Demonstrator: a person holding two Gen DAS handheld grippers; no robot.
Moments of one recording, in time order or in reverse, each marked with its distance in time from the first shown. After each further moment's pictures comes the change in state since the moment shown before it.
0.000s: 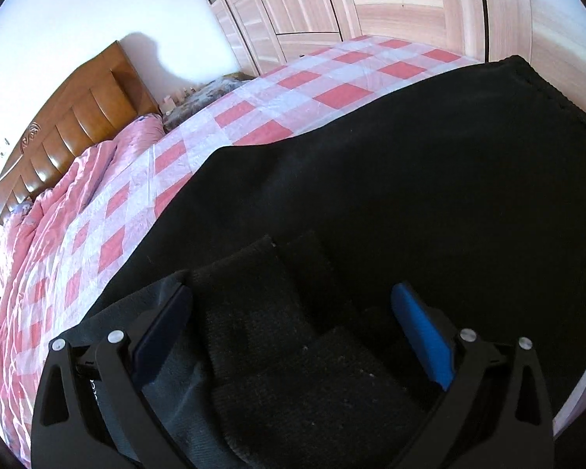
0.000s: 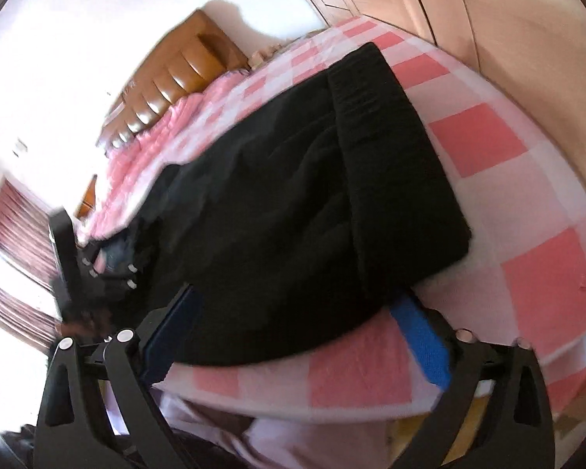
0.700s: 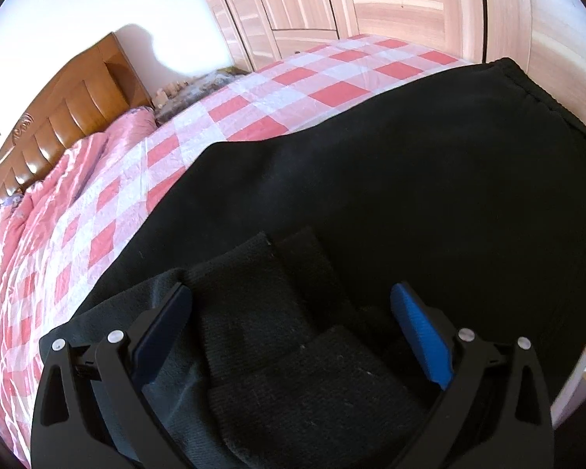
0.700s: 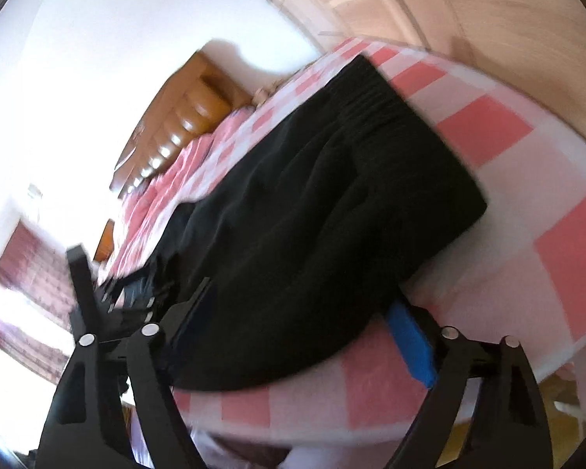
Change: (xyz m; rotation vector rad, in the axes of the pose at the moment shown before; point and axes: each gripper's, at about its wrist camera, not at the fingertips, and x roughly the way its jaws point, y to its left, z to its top) left arm 0.000 0.005 0.004 -0.018 0.033 -0.066; right arm 0.011 0.003 -0.002 0.070 -0.166 0.046
